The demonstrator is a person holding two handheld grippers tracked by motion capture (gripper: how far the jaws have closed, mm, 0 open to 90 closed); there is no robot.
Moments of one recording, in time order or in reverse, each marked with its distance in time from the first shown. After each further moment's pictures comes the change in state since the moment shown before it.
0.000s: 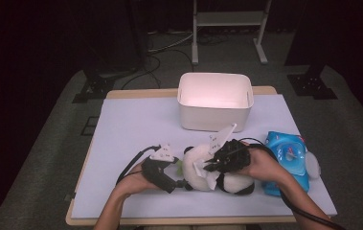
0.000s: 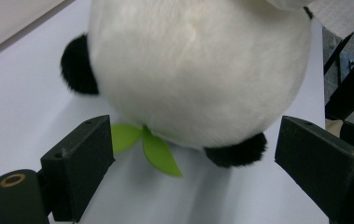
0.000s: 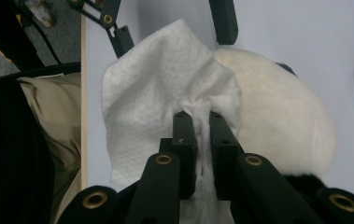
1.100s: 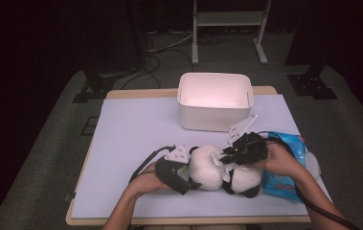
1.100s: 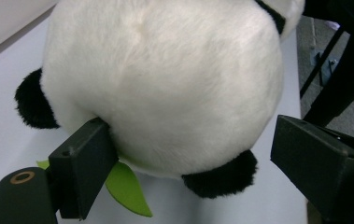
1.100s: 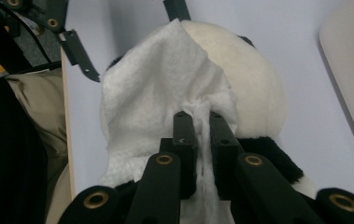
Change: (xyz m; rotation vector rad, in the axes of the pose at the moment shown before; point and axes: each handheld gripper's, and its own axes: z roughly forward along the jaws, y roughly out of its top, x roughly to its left) left arm -0.022 0.030 0.027 -0.003 -0.076 0.052; right arm -0.025 -0.035 -0.029 -0.009 -0.023 0.107
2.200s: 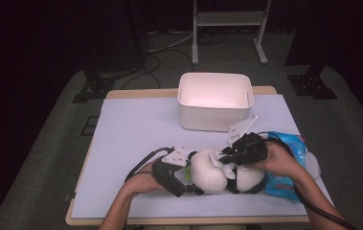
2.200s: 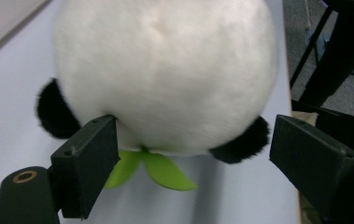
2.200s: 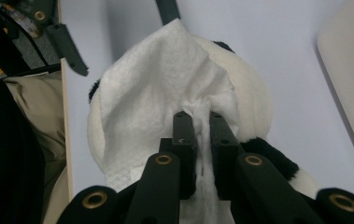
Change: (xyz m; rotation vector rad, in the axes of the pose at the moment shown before) left arm 0.000 -0.001 -0.010 0.022 -0.008 0.061; right arm 0.004 0.001 0.000 -0.016 -0.016 -0.018
